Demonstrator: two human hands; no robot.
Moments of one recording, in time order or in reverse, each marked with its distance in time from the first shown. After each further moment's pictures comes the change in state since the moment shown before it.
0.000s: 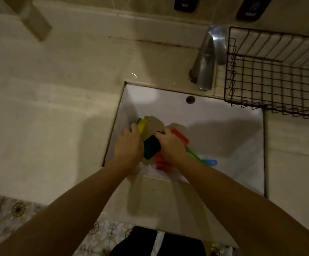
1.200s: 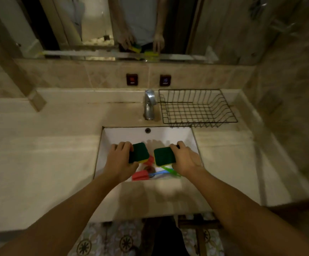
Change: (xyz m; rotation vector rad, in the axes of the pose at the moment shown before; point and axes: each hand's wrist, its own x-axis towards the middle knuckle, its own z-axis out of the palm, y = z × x) left_hand -0.108 0.031 -0.090 -0.195 0.220 0.513; right_hand -0.215 -0.004 -0.124 -0.265 0.325 0.364
